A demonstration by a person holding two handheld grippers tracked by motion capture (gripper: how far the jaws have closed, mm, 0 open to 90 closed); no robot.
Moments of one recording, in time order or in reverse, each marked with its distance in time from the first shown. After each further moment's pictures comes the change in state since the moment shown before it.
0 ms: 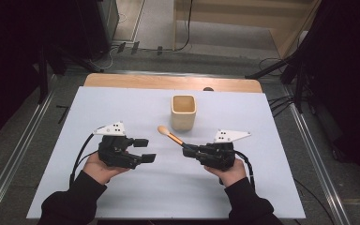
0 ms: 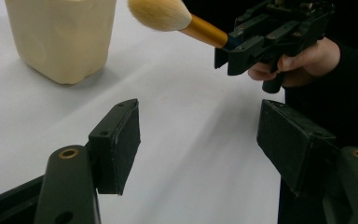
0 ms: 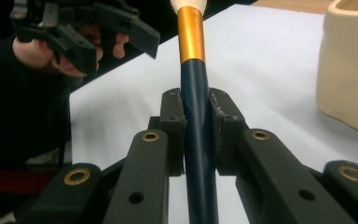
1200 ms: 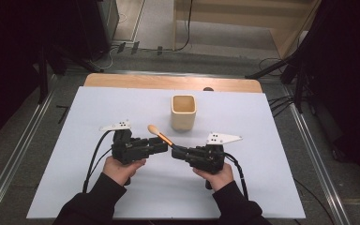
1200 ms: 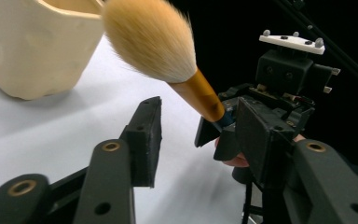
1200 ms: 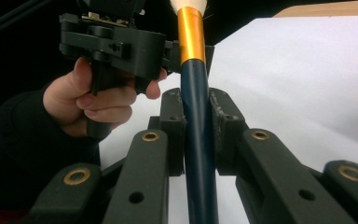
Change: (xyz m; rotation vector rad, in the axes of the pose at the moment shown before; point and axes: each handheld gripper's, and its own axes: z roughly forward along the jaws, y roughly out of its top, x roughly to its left) left arm 0.000 0.000 0.029 -0.184 -0.096 -0.260; right arm 0.013 -0.005 0.025 -0.095 0.090 0.101
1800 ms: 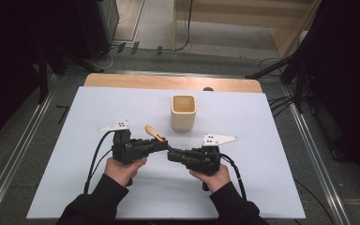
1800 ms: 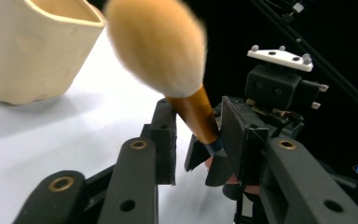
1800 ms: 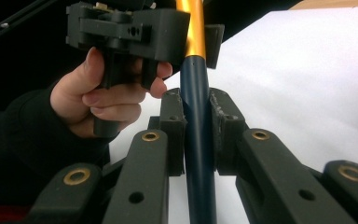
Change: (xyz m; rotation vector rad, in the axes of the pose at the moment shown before) left arm 0.000 -0.002 -0.001 -0.046 -0.045 -0.026; right arm 0.003 -0.003 0.009 0.019 0.043 0.006
